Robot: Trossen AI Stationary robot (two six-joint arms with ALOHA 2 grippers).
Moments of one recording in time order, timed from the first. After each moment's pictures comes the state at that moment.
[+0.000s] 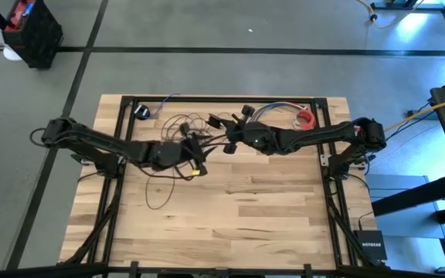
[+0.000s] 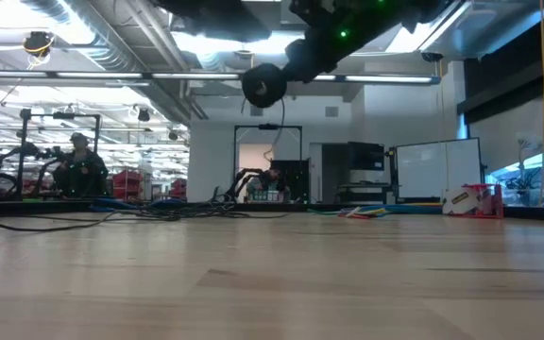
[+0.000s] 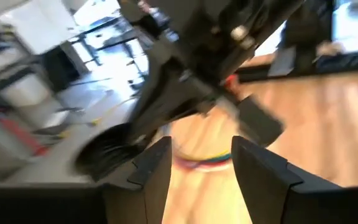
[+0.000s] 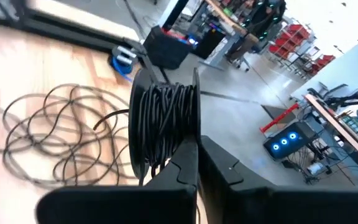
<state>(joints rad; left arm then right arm) -0.14 1.34 0.88 0.21 -0.68 0.19 -0.06 1.60 1.05 0.26 0.58 -0.40</state>
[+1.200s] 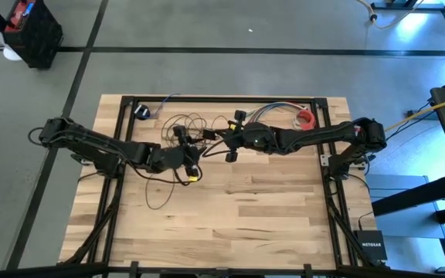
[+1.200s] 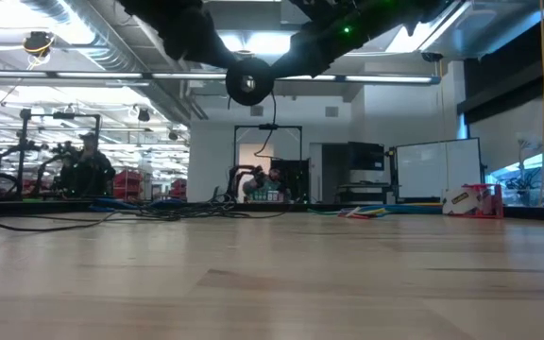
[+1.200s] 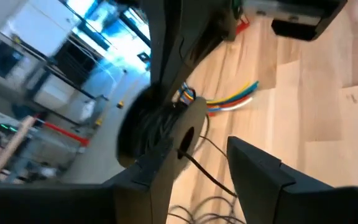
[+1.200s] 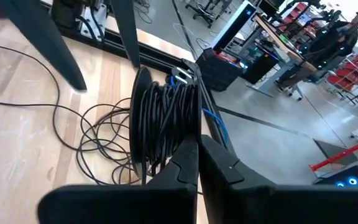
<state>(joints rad) -0.19 1.30 0.88 -0.08 -0.79 0.33 -0.06 1.60 1.05 0.24 0.32 -0.45</state>
